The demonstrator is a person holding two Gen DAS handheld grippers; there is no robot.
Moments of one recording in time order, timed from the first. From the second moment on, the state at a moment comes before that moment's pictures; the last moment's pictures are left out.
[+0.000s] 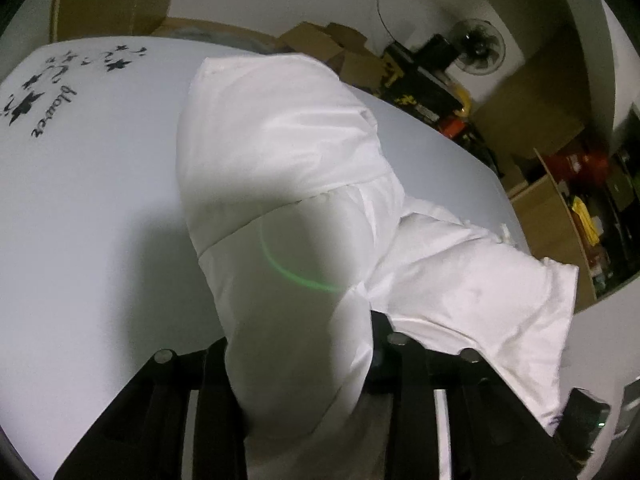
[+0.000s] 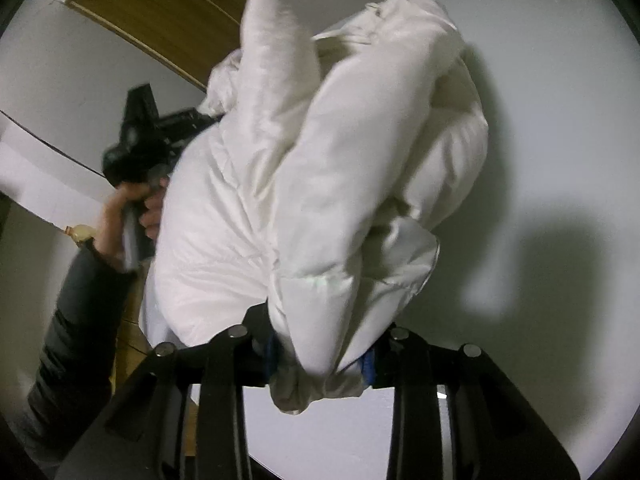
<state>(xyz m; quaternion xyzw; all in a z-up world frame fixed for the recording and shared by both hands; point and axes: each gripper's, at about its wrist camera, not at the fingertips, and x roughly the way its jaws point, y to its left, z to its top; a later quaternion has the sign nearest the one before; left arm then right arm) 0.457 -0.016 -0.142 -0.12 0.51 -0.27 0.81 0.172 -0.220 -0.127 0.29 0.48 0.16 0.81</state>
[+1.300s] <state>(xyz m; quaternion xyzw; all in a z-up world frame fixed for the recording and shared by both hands) 0.030 -0.010 -0.025 0.00 0.36 -0.03 0.93 0.010 -0.142 -0.017 0.05 0.32 0.02 0.95</state>
